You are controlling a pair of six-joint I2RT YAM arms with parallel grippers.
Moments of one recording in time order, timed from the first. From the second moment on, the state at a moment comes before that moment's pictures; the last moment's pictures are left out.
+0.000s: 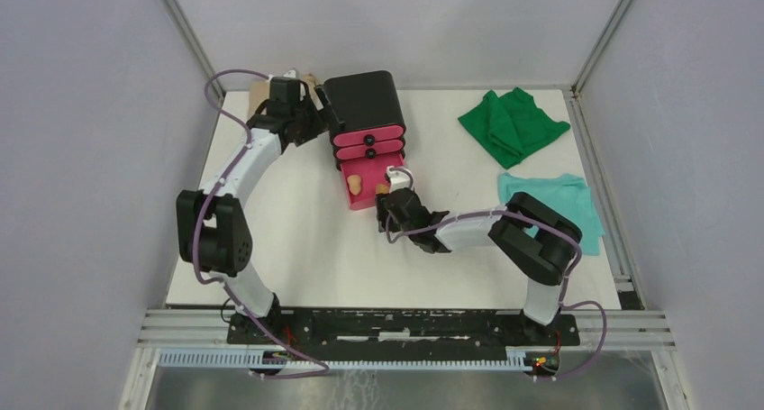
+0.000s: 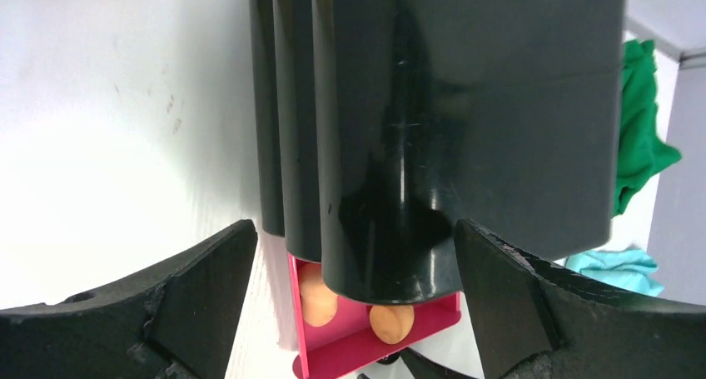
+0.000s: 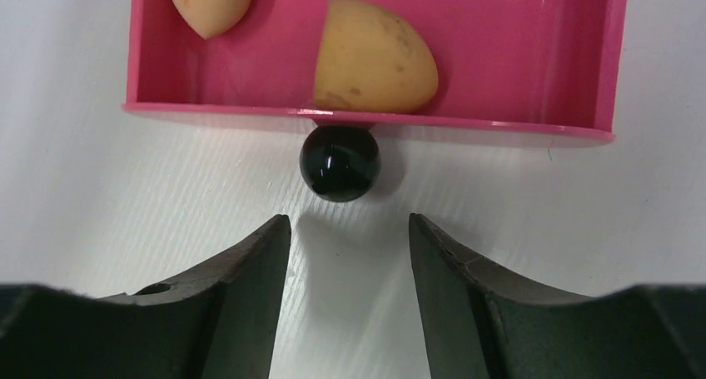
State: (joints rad) left arm -0.19 1.68 1.43 -0.39 0.09 -0.58; right arm 0.94 1.82 0.86 0.31 0.36 0.49
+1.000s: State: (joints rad) left arm -0.19 1.74 1.43 -0.34 0.23 -0.57; right arm 0.86 2.14 1.24 0.52 0.52 0.27
